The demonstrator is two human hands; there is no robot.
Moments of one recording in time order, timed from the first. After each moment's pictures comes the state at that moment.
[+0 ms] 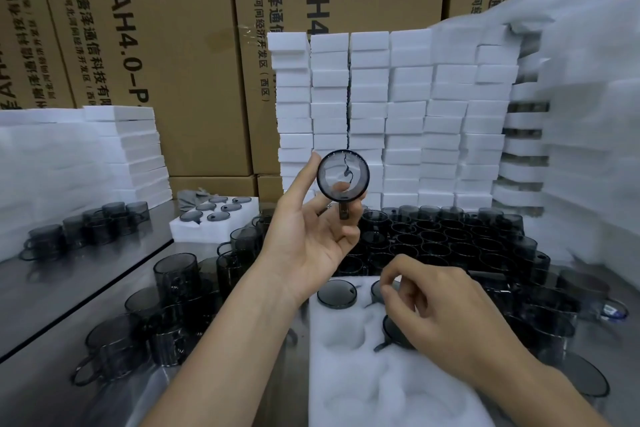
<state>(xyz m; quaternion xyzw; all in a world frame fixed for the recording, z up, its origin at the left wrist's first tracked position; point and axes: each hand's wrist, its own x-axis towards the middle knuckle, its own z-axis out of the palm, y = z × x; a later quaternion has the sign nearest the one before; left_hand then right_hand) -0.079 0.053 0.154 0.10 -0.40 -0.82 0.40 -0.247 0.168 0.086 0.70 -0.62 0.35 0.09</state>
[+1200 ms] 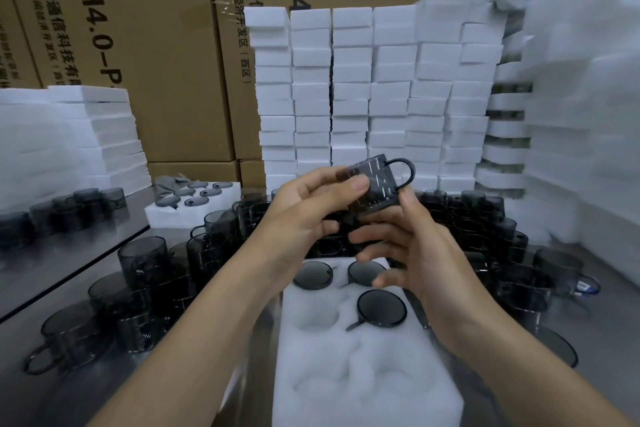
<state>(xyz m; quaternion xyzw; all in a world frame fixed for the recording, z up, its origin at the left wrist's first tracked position) -0.091 0.053 0.134 0.15 -0.69 -0.57 0.42 -0.234 0.162 0.112 0.46 -0.44 0.68 -0.36</state>
